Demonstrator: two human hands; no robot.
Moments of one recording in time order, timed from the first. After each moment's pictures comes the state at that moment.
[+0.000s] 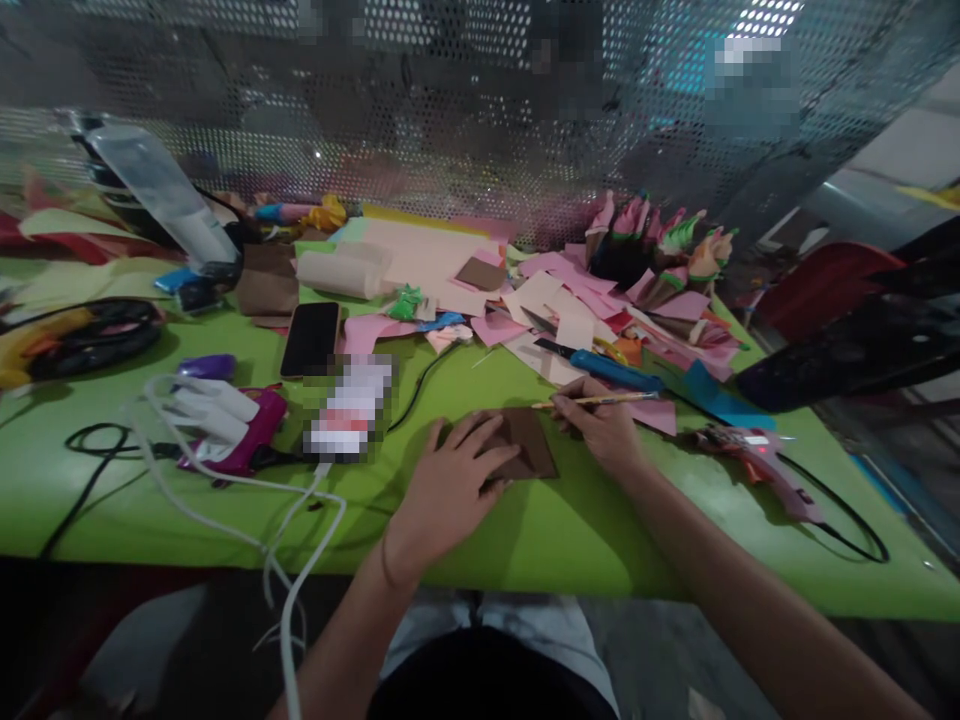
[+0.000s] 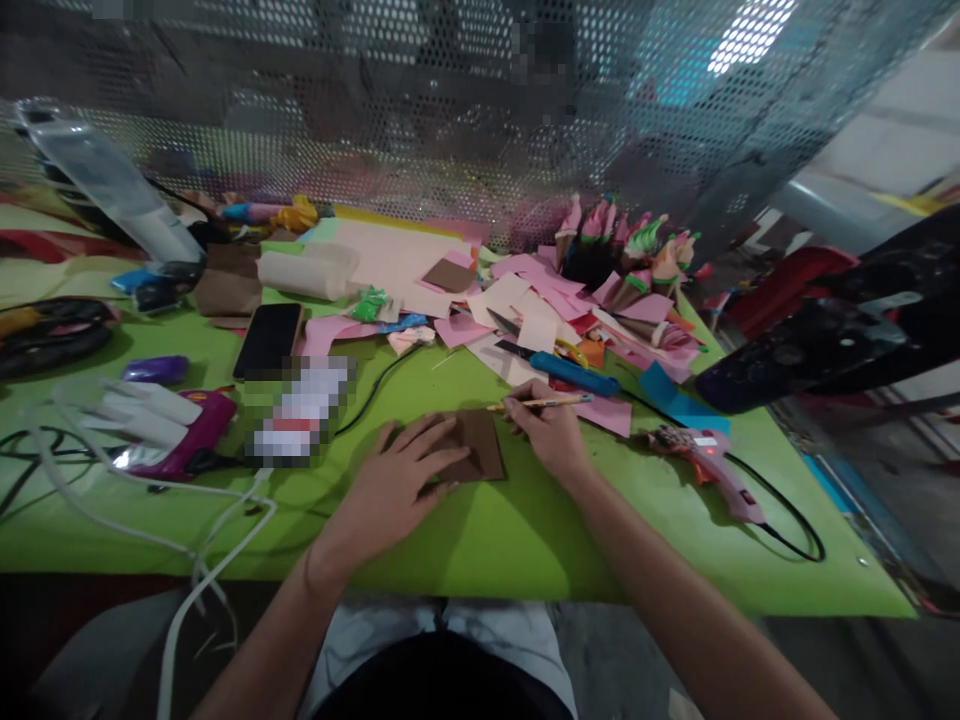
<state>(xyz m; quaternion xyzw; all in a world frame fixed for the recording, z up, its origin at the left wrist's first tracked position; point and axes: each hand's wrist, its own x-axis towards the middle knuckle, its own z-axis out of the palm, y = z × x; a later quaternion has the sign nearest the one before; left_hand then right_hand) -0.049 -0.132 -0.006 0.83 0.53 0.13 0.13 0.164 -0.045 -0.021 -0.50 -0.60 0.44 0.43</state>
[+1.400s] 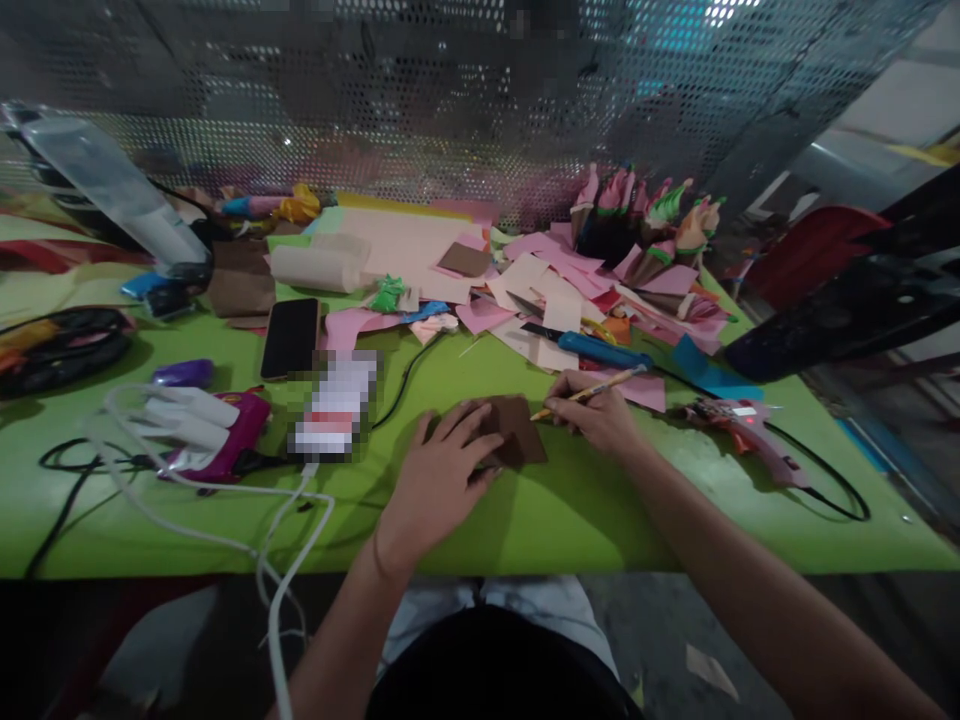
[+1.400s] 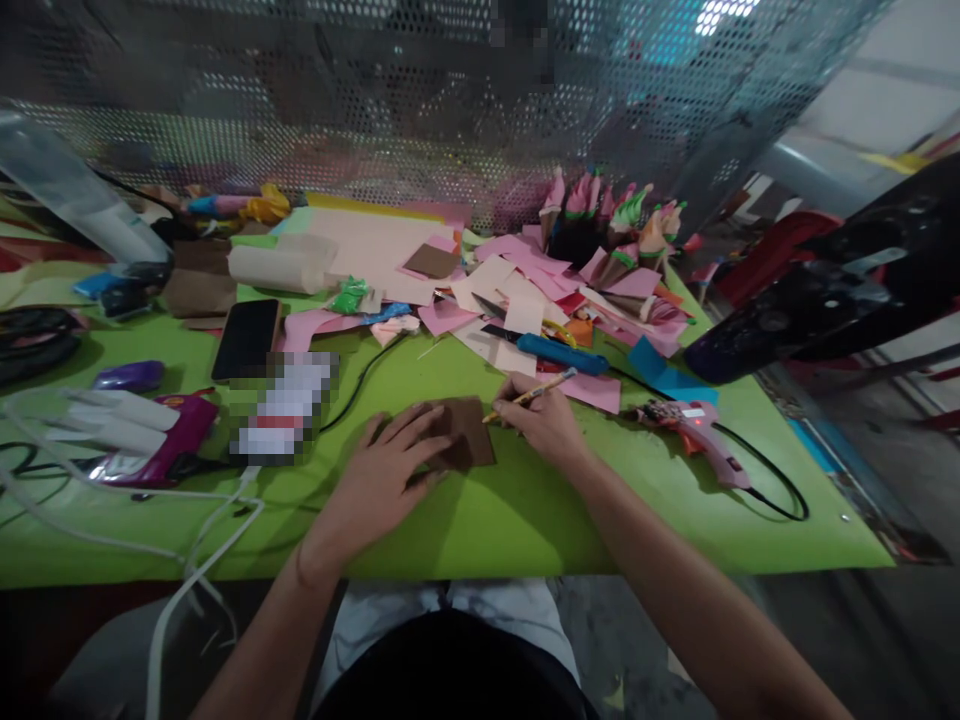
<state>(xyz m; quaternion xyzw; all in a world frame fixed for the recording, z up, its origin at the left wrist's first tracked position) -0.050 -0.132 -0.005 0.83 0.53 0.11 0.12 0.171 -0.055 -0.006 -0.50 -0.64 0.46 0.36</state>
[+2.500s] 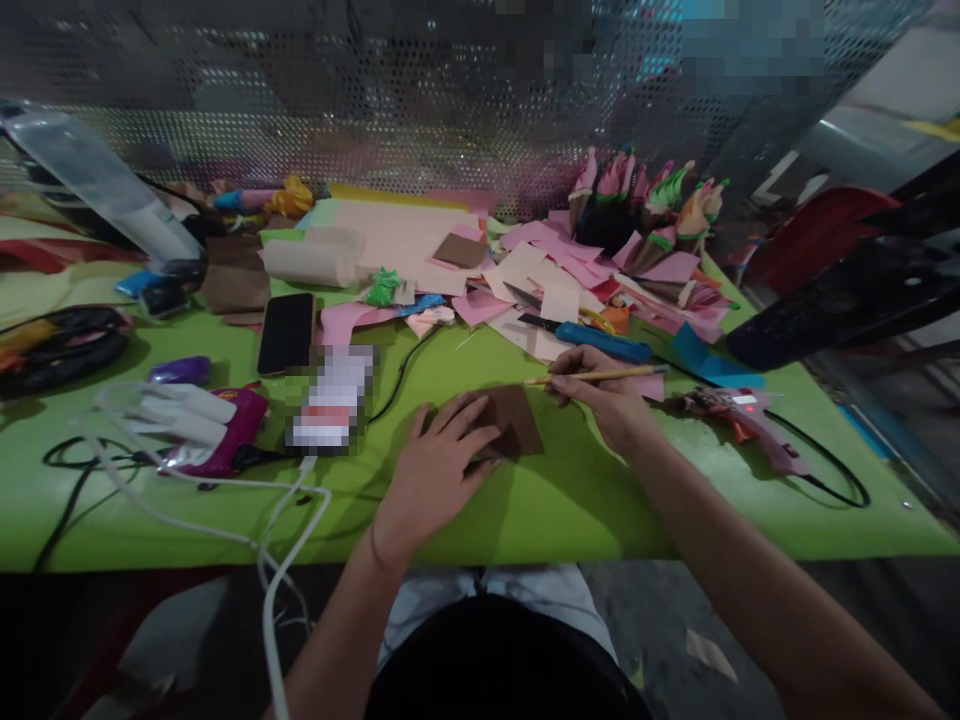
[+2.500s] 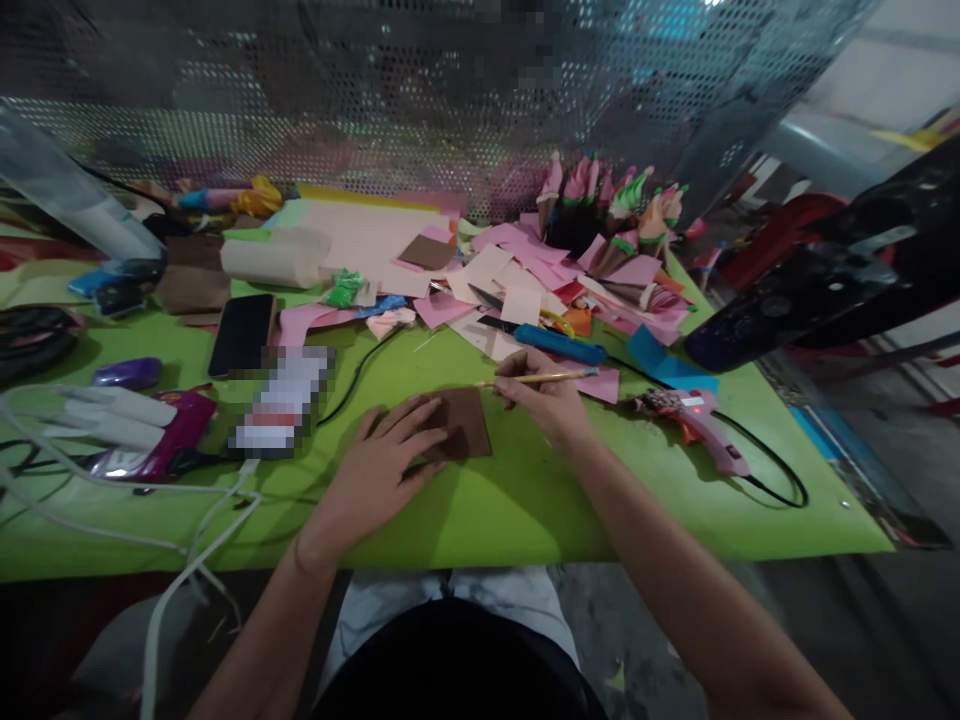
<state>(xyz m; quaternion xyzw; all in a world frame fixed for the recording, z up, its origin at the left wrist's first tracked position) -0.051 -0.131 -0.003 0.83 0.53 0.11 0.13 0.172 -0.052 -0.002 -0.47 -0.59 0.49 0.44</state>
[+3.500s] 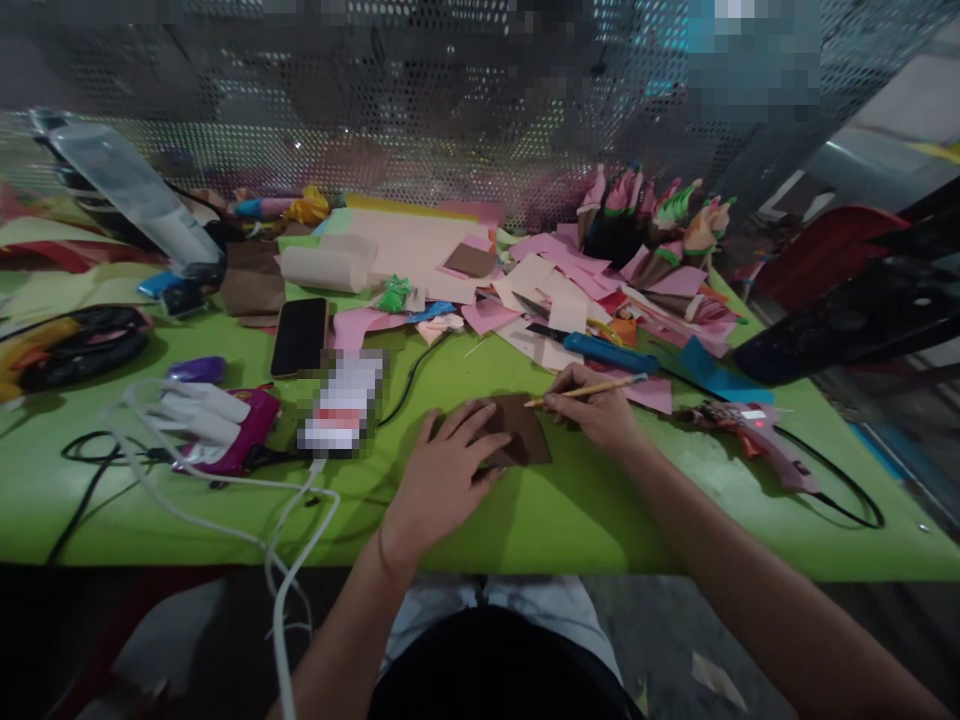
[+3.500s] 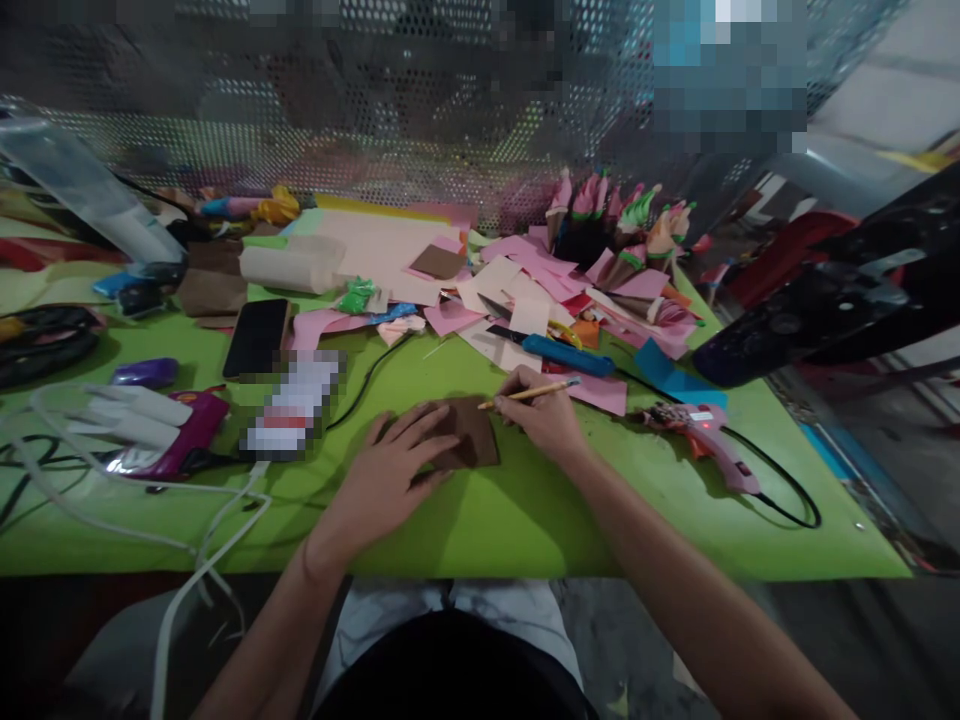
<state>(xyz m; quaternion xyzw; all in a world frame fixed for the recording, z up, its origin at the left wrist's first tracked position) -0.050 -0.132 -0.004 0.83 0.53 0.11 0.12 0.166 -0.049 -0.009 -0.49 -0.63 0.45 0.39</state>
